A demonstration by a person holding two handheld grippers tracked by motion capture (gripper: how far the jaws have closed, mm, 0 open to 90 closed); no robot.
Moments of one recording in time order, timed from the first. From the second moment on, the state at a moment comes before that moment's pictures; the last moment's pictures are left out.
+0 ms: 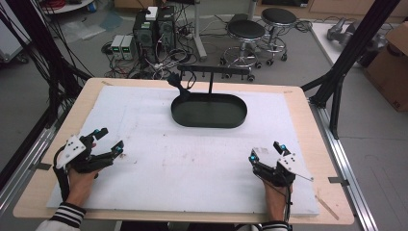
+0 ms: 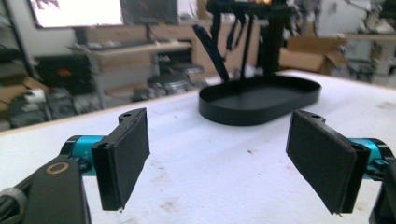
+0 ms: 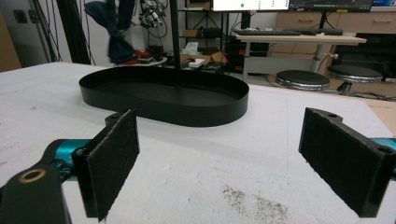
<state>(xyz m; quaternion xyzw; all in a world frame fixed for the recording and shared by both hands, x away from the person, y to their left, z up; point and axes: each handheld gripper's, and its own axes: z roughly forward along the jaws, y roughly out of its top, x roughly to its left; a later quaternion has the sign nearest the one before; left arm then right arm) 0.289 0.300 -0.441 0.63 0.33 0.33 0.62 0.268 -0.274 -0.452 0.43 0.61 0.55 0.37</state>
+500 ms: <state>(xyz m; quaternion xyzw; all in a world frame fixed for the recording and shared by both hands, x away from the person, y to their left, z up) 0.287 0.302 -0.453 0.63 0.33 0.31 0.63 0.266 -0.275 -0.452 0.43 0.61 0.56 0.38</state>
